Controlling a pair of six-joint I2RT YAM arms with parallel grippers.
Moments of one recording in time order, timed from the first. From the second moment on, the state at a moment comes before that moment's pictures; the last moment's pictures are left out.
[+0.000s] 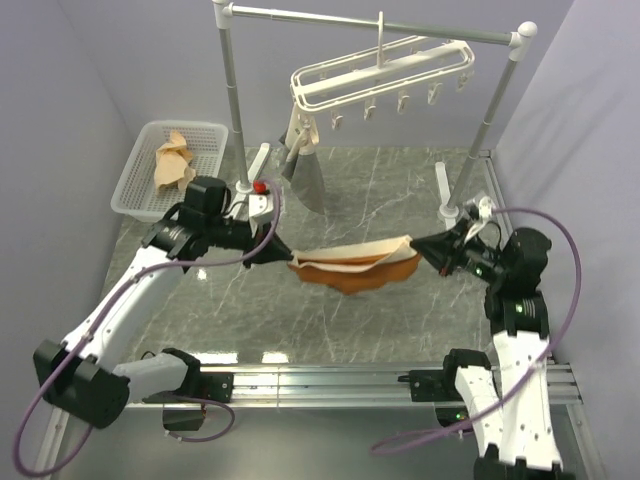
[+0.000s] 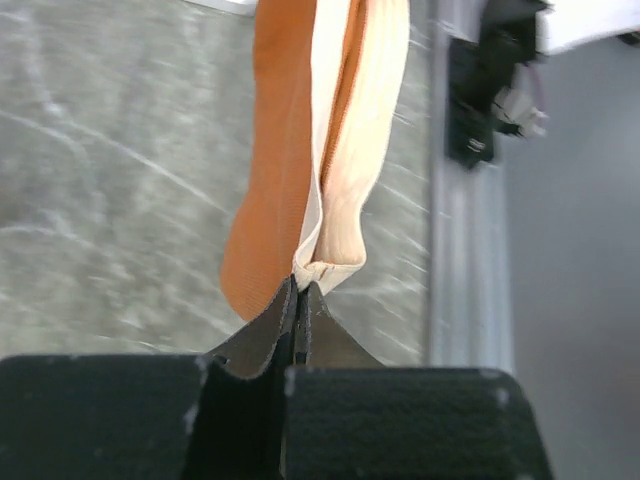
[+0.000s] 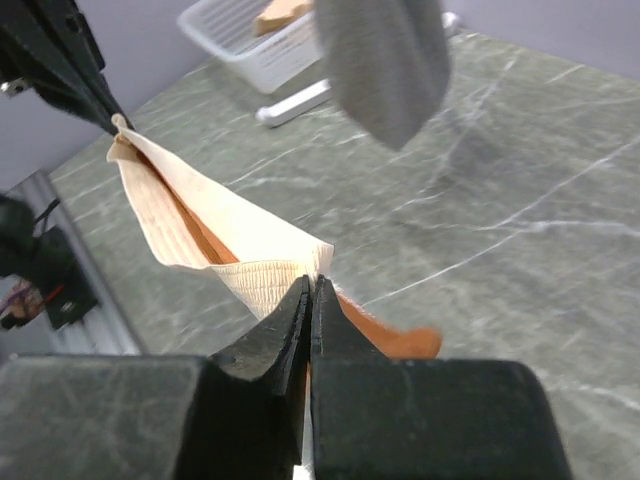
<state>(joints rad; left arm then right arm) -0.40 1.19 1.12 -0.55 1.00 0.38 -0.14 0.68 0.78 -0.29 -0.98 0.09</state>
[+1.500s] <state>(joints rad) -0.41 1.56 0.91 0.01 0.61 -0.21 0.08 1.39 0.67 -0.07 -0.65 0.23</state>
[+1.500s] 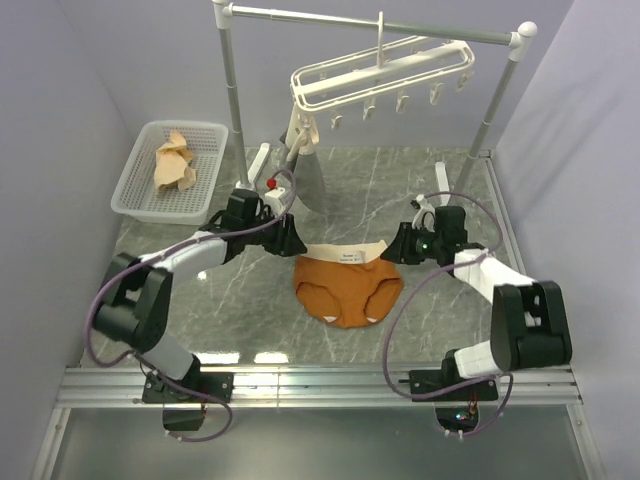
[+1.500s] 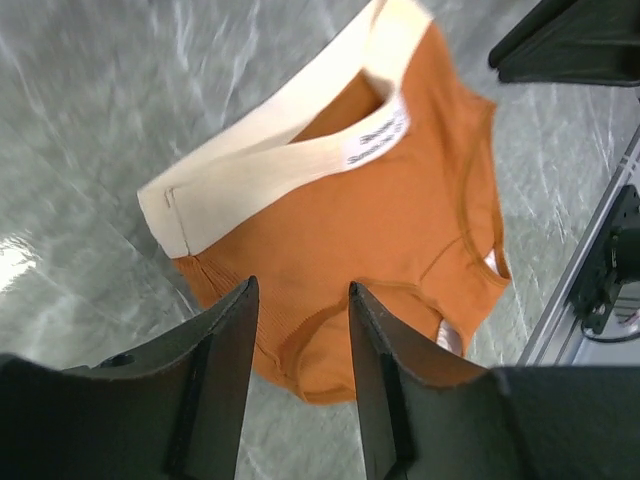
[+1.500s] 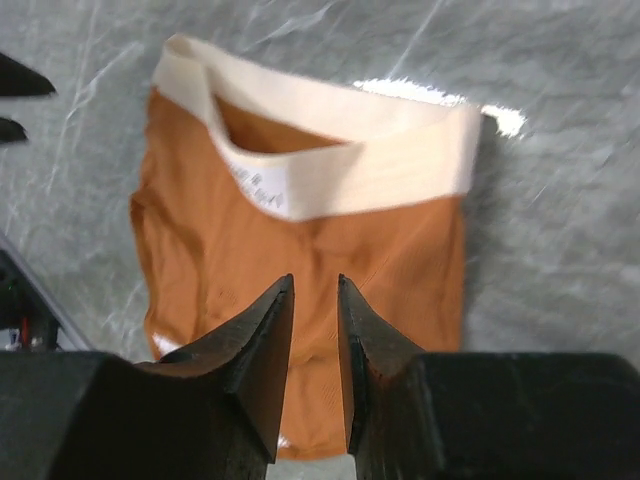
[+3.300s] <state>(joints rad) -0.63 1.26 1.08 0.32 0.29 0.03 0.01 1.02 1.09 -0.03 -0.76 0.17</state>
